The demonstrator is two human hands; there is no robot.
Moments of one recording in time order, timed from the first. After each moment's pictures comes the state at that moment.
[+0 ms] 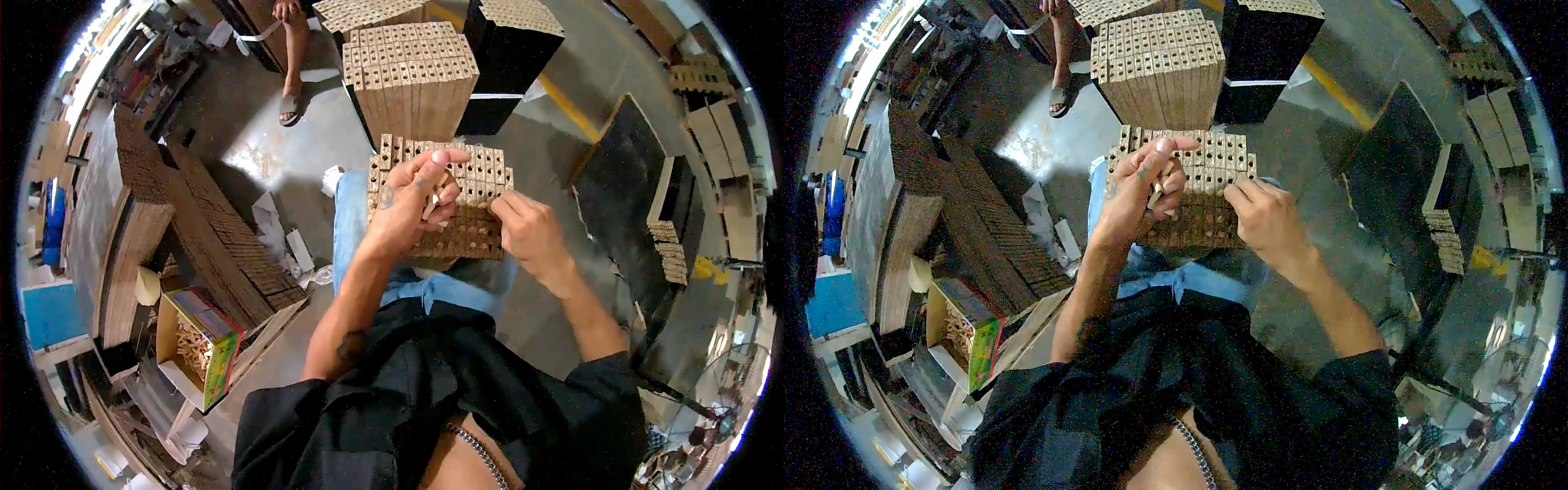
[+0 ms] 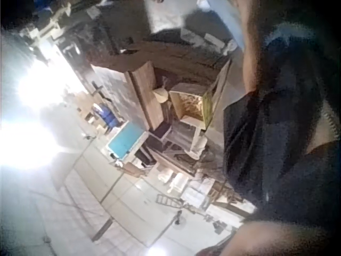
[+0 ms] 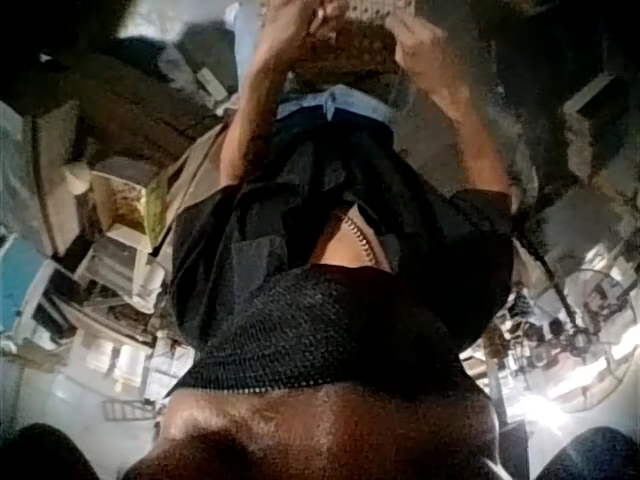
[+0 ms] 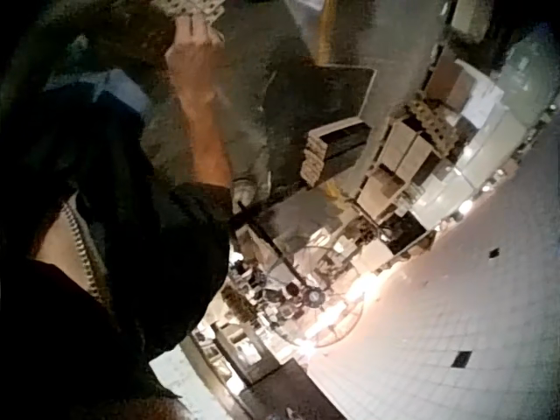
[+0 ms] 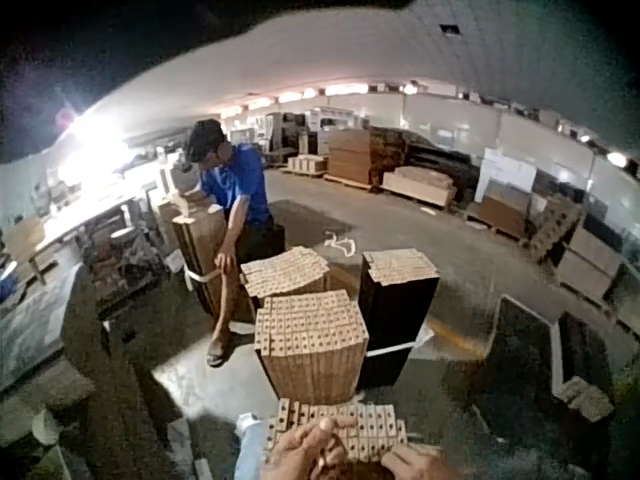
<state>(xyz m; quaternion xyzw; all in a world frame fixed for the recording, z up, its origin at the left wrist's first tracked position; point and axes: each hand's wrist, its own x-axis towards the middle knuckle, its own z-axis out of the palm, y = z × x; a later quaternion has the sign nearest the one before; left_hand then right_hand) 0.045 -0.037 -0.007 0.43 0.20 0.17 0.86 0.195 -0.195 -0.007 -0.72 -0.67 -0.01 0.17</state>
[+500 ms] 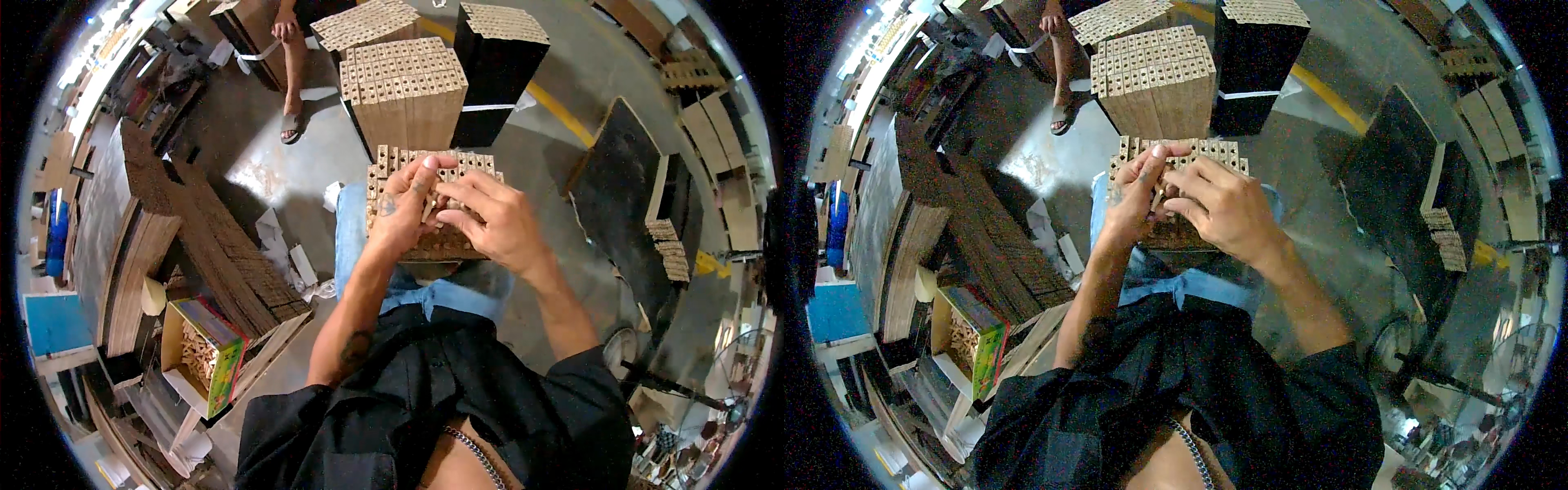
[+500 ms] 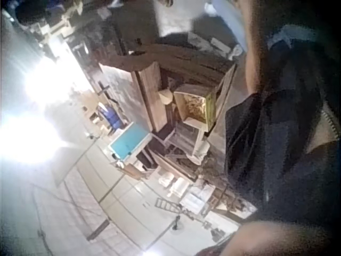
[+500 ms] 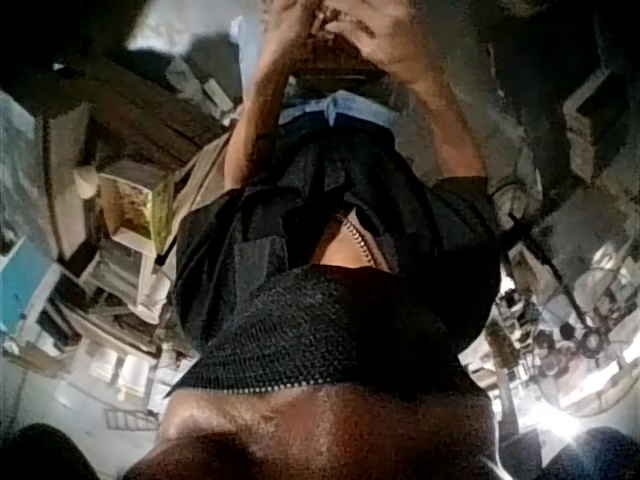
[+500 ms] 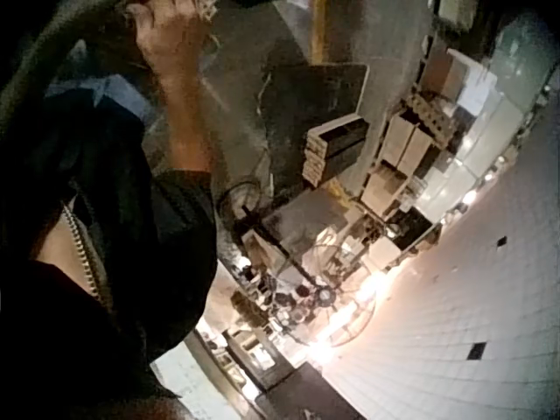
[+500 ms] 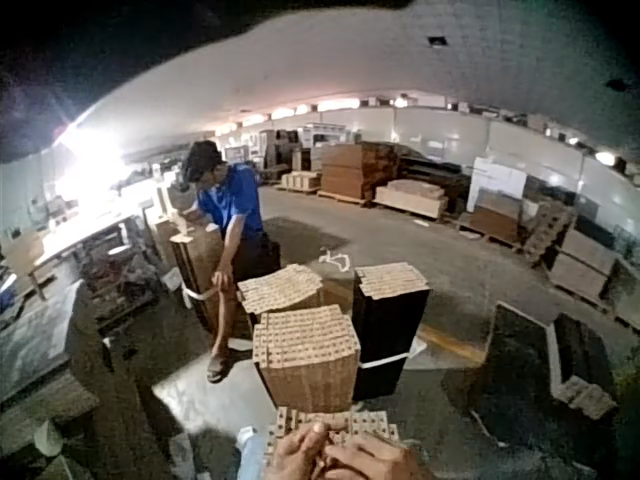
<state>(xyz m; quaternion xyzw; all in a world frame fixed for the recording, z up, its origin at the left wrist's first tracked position) 0.045 -0.038 -0.017 0.52 0.22 0.19 0.80 0.161 -0.160 0.025 -0.68 -0.64 0.02 0.36</state>
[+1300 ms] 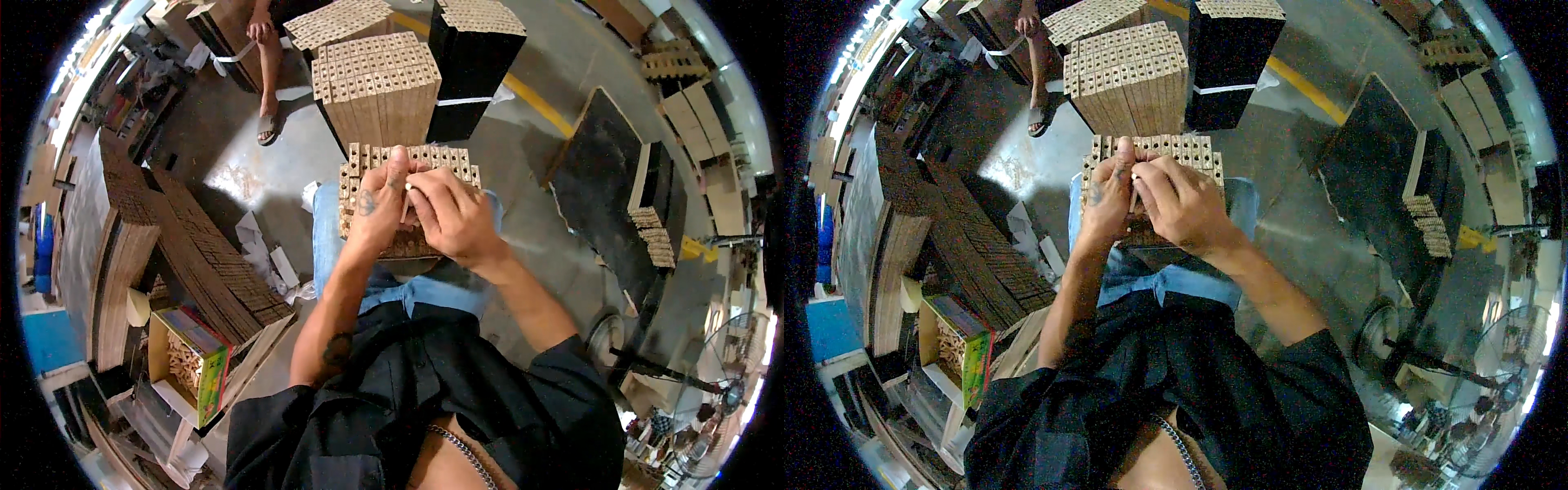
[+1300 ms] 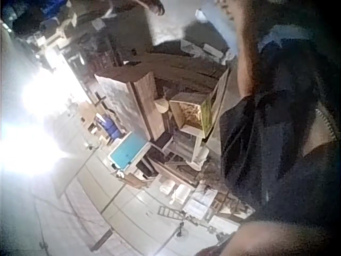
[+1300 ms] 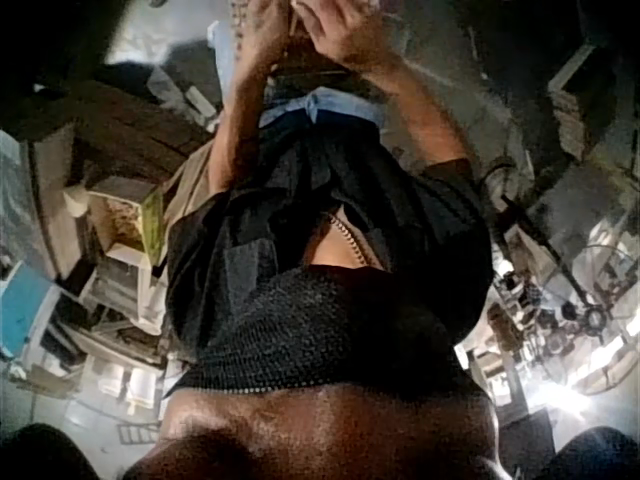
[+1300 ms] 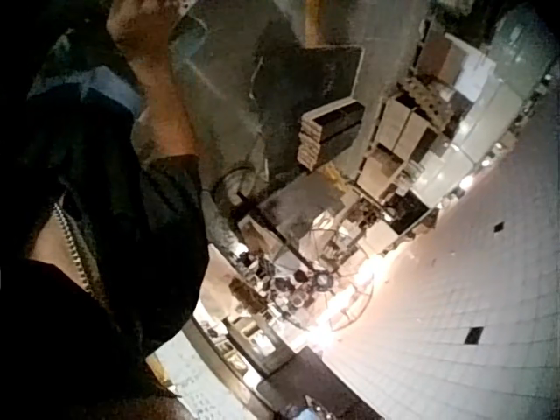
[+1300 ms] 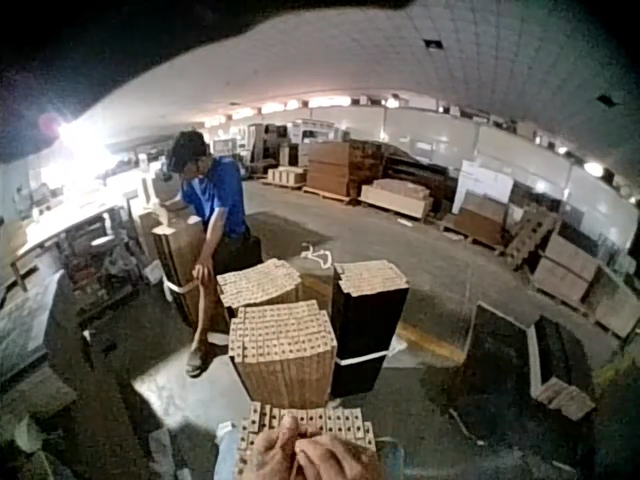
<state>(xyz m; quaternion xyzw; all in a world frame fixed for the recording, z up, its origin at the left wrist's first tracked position) 0.052 -0.044 -0.018 0.52 0.27 0.20 0.78 0.149 -0.147 -0.001 -0.65 -0.64 -0.13 0.38</state>
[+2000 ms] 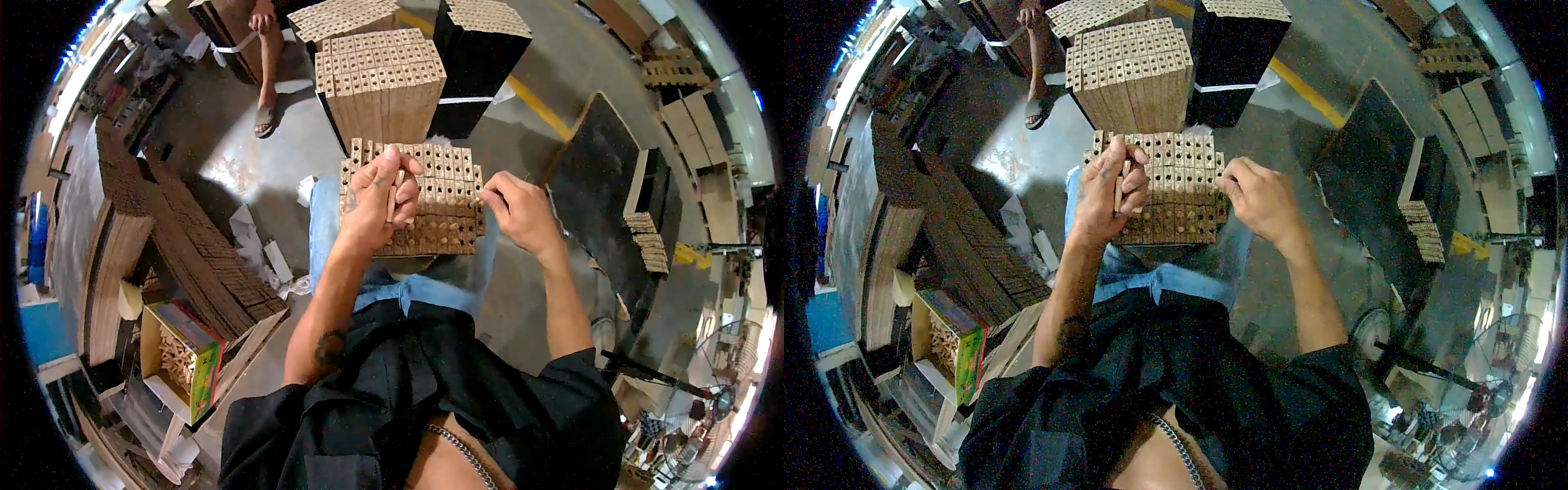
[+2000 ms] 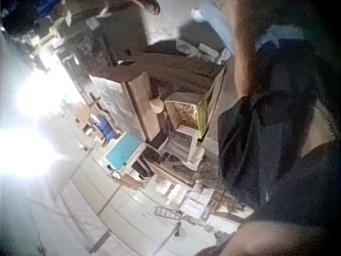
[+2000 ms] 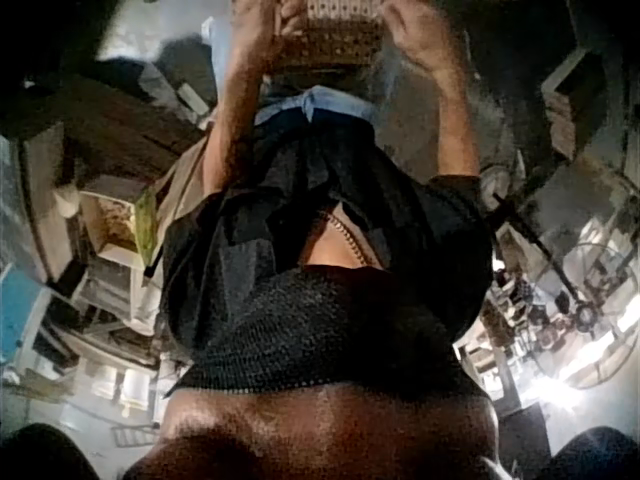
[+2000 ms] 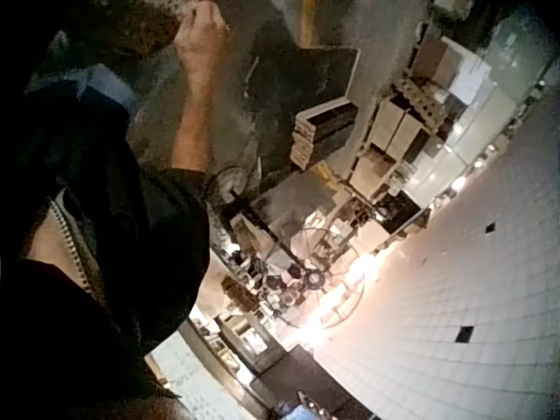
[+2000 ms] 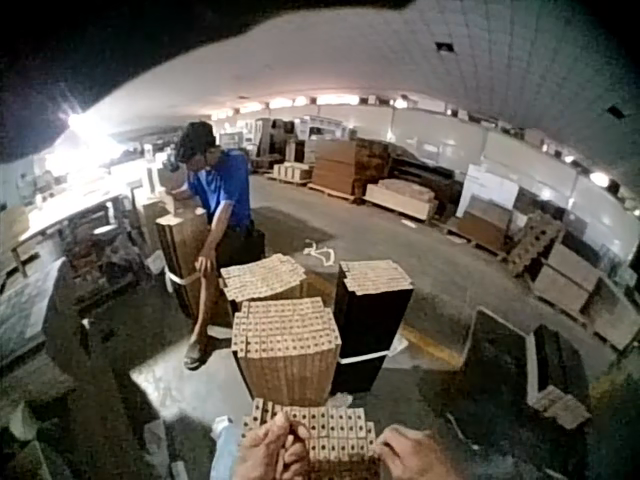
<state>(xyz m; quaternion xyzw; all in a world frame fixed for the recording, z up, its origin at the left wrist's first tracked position) 0.045 -0.036 -0.025 0.36 0.16 0.22 0.89 0.222 -0.204 0.004 -0.78 -0.55 0.11 0.26</state>
